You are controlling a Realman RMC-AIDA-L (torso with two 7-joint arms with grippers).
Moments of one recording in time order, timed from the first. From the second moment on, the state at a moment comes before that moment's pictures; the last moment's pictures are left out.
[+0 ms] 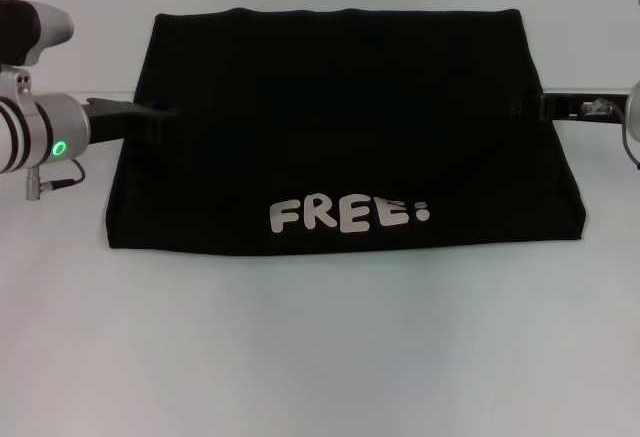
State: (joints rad) left arm -0.87 -2.04 0.37 0.45 2.40 0.73 -1.71; right arm 0.91 1.97 -0.49 -0.37 -2.35 -0.76 1.97
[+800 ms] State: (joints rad) left arm -0.59 -2.13 0.37 0.98 2.20 1.39 -1.80; right arm 0.76 2.01 -0.49 -0.60 -2.09 -1.21 1.80
